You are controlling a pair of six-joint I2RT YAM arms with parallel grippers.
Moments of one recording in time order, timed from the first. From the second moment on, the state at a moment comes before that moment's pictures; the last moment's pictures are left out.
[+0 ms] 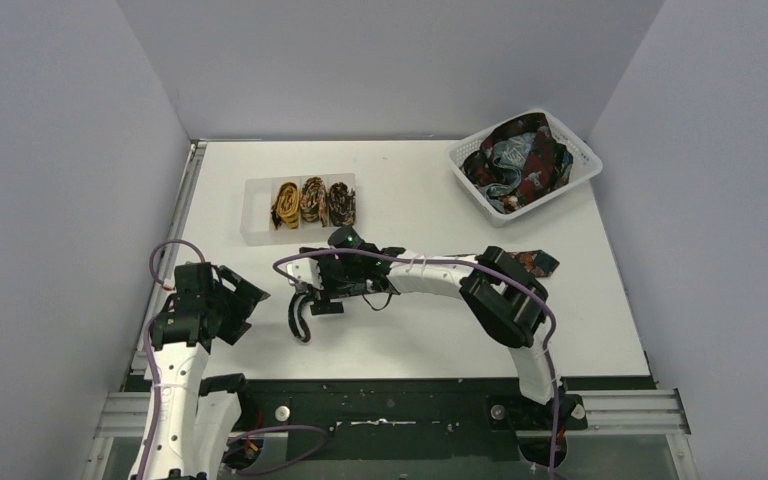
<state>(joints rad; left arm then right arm) 0.11 0.70 0.61 -0.87 0.11 -0.93 0.97 2.05 1.37 0.01 -0.53 -0.77</state>
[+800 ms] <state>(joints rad) 0.11 0.67 0.59 -0.84 0.23 -0.88 0.93 2.04 1.26 -0.14 -0.68 -0.43</state>
